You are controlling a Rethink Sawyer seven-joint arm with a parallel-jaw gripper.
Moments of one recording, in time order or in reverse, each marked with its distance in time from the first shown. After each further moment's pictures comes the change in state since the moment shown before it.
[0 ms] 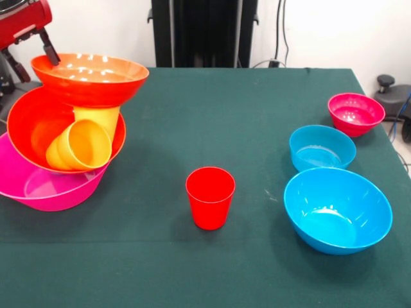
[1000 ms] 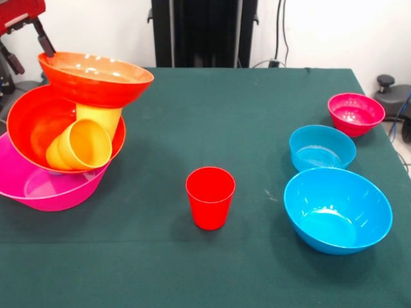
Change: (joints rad) arm -0.004 -0.030 -0.001 -0.002 0.062 0.000 0.000
